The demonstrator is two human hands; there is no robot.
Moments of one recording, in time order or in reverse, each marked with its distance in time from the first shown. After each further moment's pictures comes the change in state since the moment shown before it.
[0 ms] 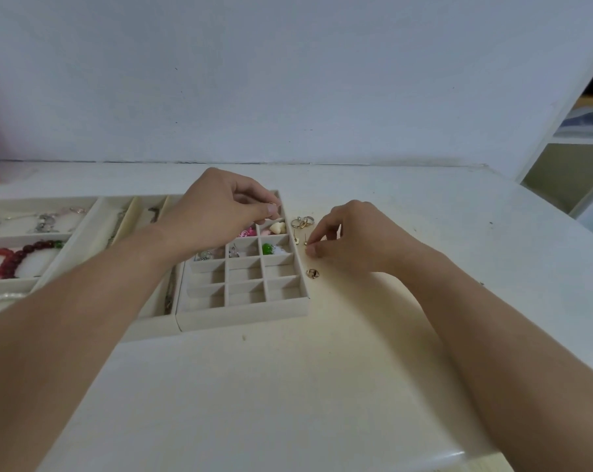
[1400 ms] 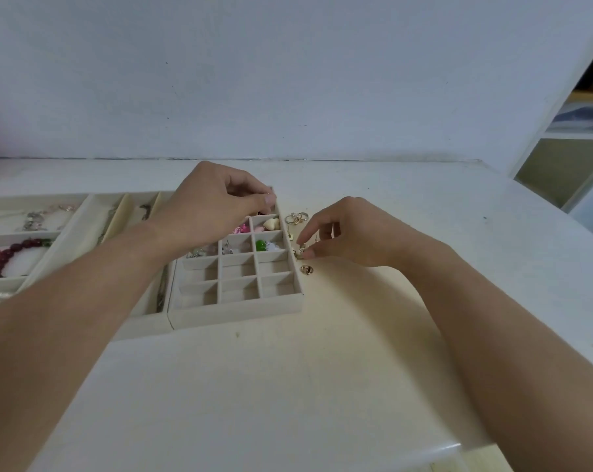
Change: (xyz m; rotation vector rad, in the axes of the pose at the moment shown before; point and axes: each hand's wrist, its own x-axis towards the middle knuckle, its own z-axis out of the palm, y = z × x) left_hand 0.002 0.000 0.003 0.026 0.026 0.069; right_hand 0.000 0.007 -0.008 0.017 -0.118 -0.091
